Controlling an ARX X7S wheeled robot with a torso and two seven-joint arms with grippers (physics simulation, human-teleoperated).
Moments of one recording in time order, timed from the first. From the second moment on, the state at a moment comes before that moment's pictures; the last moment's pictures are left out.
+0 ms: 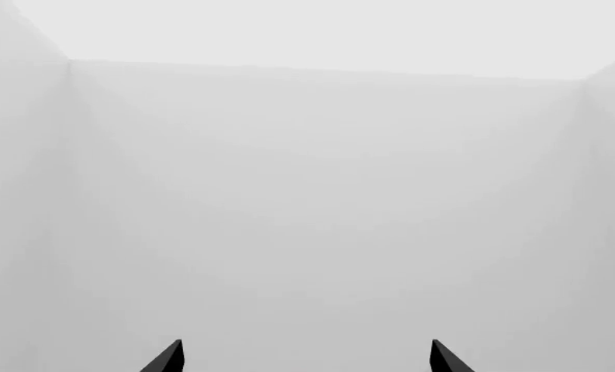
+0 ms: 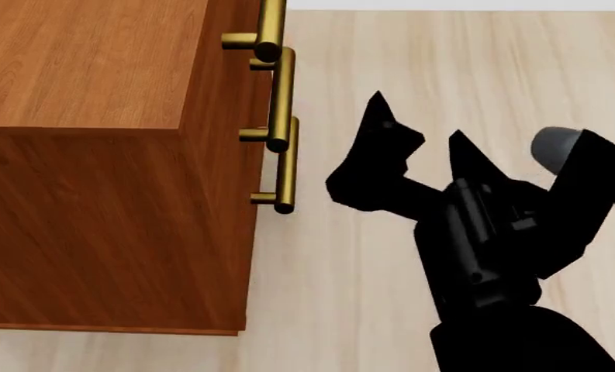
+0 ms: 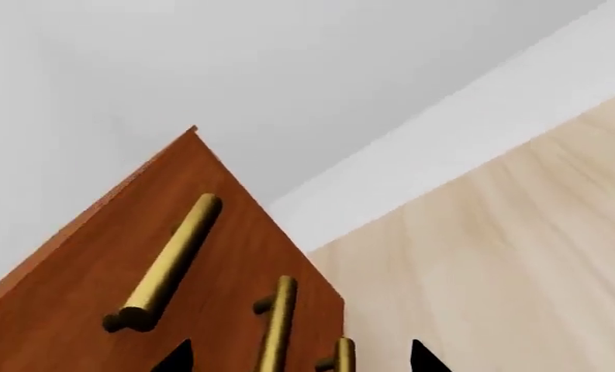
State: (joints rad) left arm -0.79 -0.50 0.07 0.92 -0.74 -0.71 -0.56; right arm 0.62 0.18 0.16 -0.44 1.13 0.84 0.50
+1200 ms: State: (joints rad) left arm -0.80 -0.52 0.10 0.90 -0.74 -0.67 -0.56; right arm 0.90 0.05 0.07 -0.09 1.39 0.70 0.64
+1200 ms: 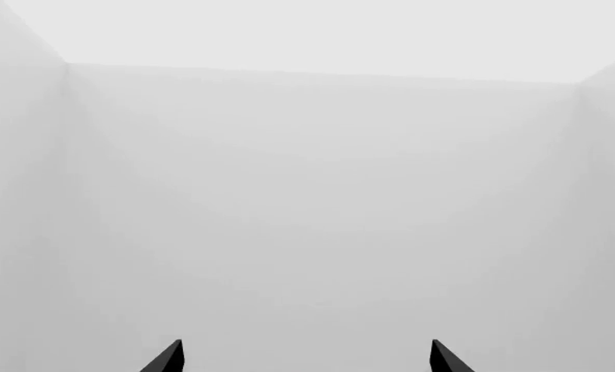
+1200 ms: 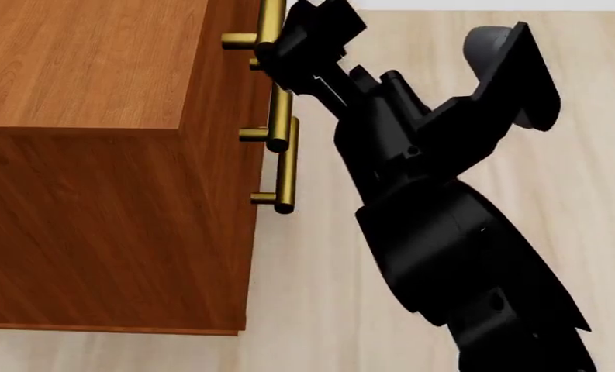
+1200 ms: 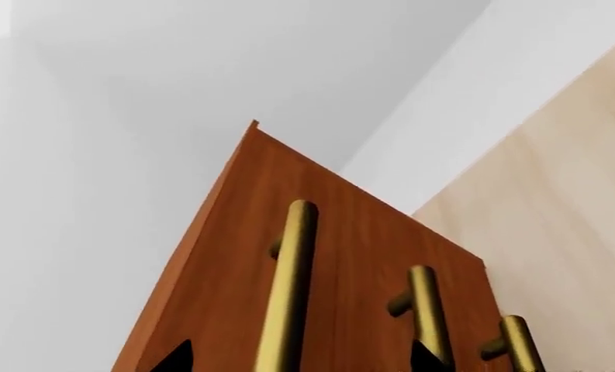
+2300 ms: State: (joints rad) left arm -0.82 -0.53 0.11 0.89 -0.76 -0.67 -0.58; right arm 1.02 0.06 -0.13 0.17 1.37 0.60 0.50
